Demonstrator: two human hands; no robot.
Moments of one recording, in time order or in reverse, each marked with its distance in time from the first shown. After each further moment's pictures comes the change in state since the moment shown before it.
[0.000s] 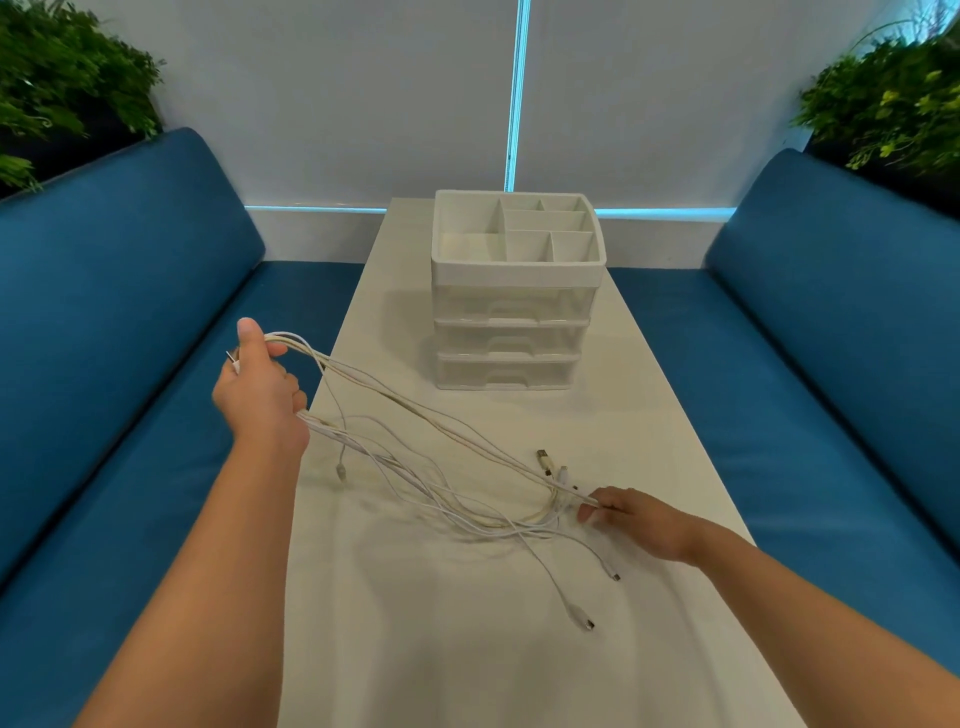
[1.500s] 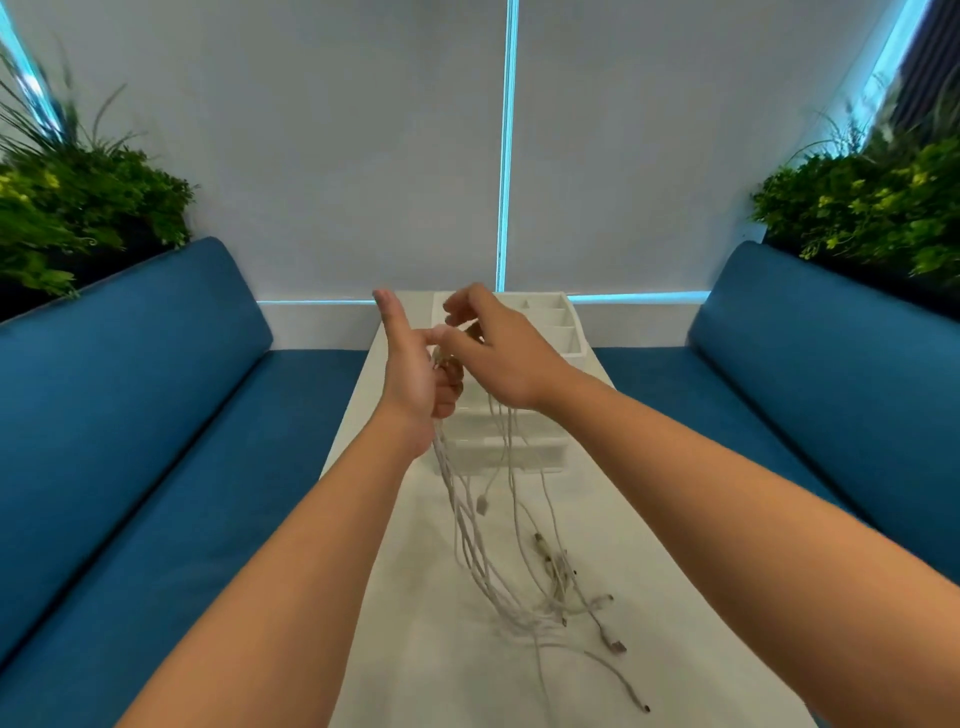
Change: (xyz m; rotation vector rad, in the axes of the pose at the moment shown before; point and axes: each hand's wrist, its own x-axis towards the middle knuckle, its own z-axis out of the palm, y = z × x) left_hand -0.102 0.056 0.104 0.204 -0.793 -0.020; right_hand -0.005 -0.294 -0.092 -0.047 0.598 -0.577
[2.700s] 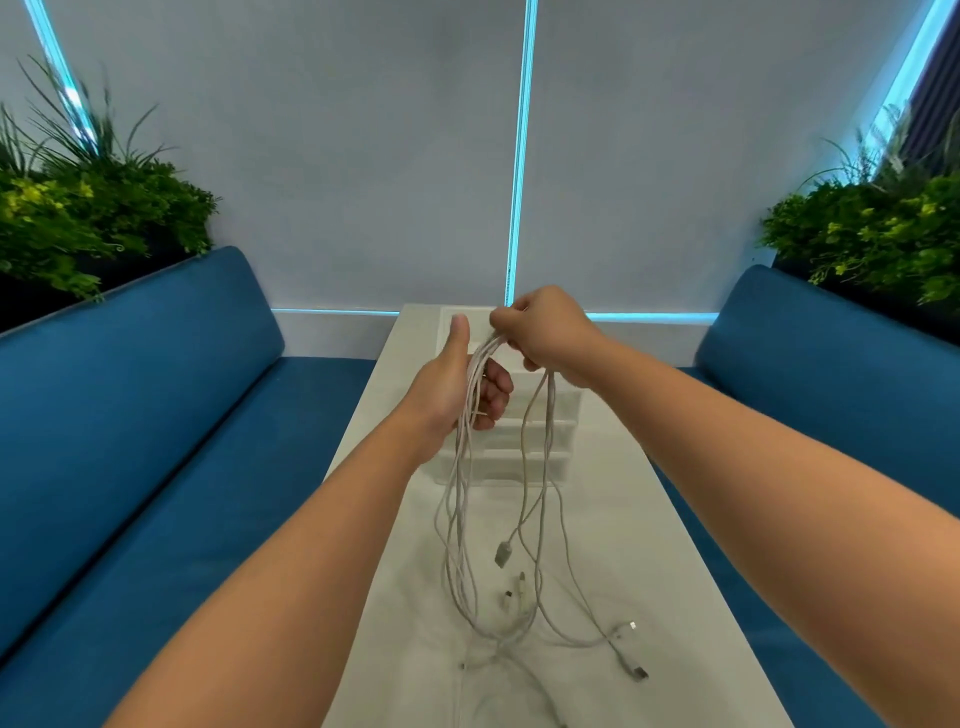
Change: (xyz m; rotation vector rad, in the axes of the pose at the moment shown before) left_hand 0.005 -0.002 0.015 0.285 -0.143 -0.018; right_hand 0.019 -0.001 -0.045 0.039 0.112 0.331
